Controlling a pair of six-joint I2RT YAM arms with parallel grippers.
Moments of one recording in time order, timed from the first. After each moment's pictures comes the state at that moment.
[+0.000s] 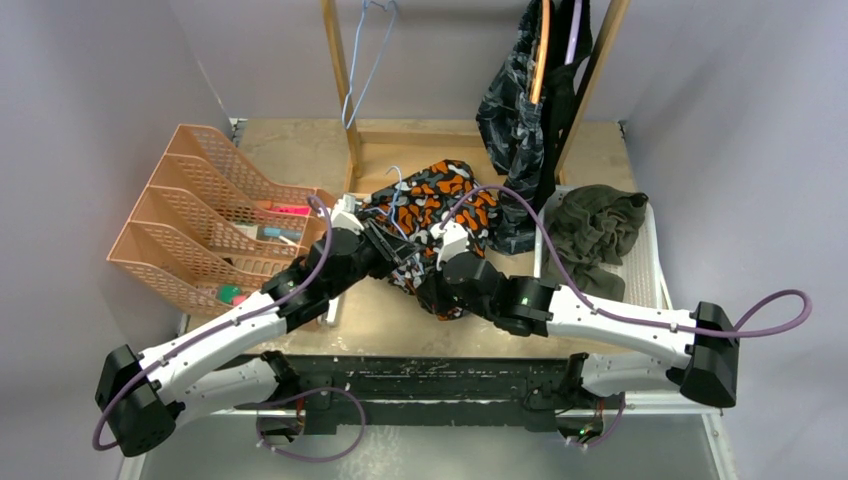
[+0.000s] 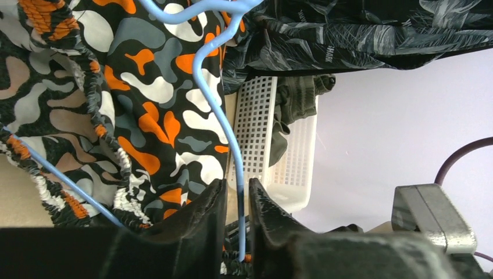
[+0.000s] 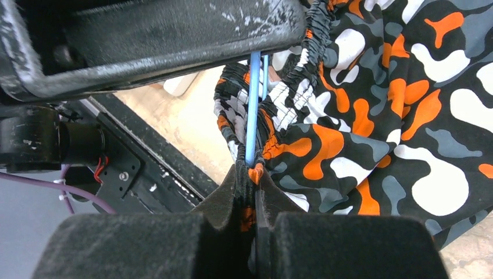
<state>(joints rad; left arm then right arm) -0.82 0.98 0.71 -0.07 -0.14 -1.23 1.17 1.19 0.89 -0.28 0.30 0.60</state>
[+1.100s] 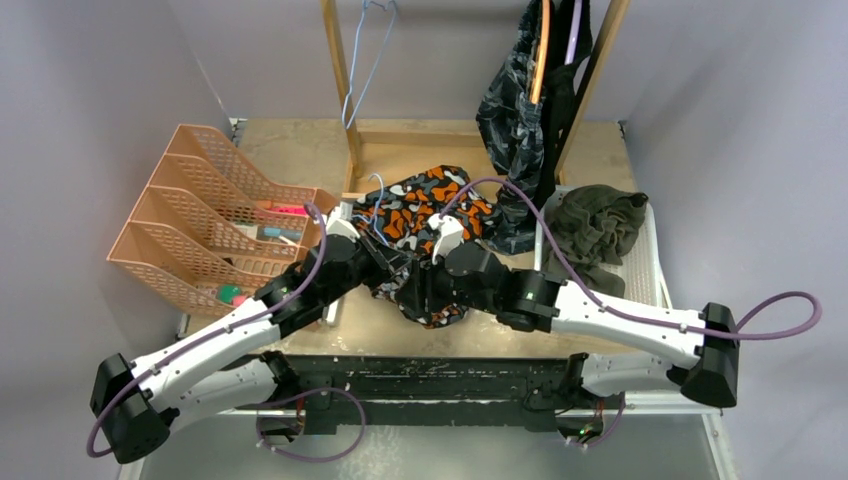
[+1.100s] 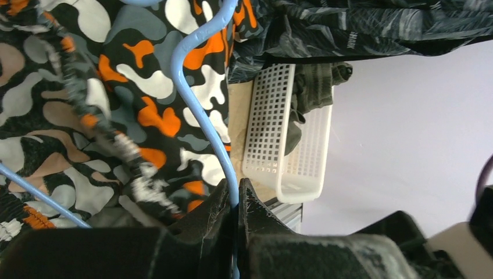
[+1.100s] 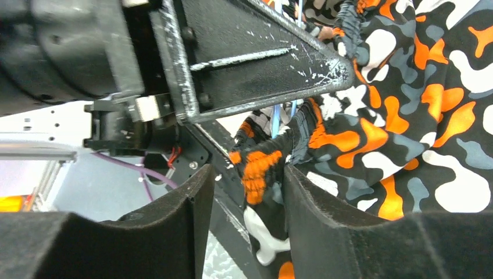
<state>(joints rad) -0.83 0.92 0.68 -0.14 -0.14 -1.23 1.18 1.19 0.98 -0.30 0.16 0.69</state>
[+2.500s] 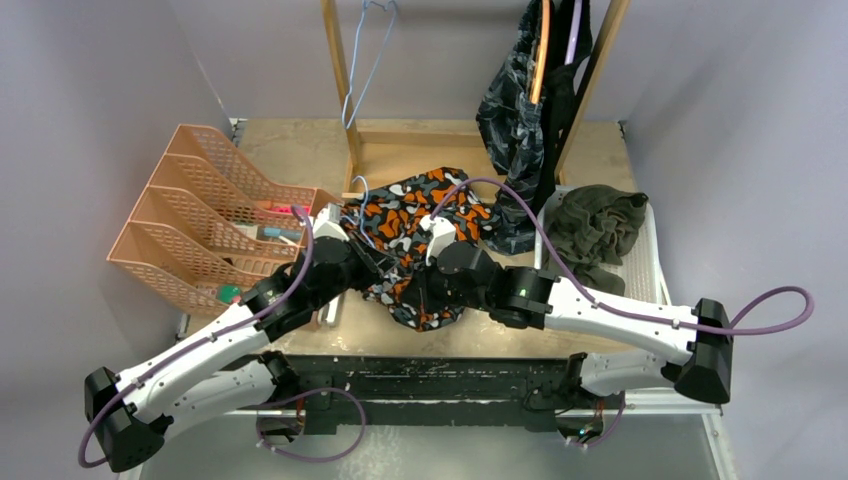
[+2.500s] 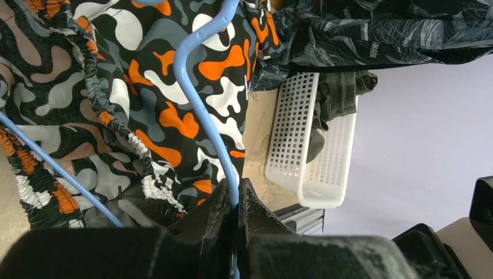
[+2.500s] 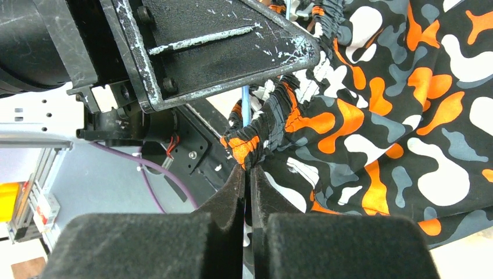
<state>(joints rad) -0.83 0.85 0.72 -0.33 -0.21 -1.19 1.18 1.22 1.02 -0.35 0.12 0.70</state>
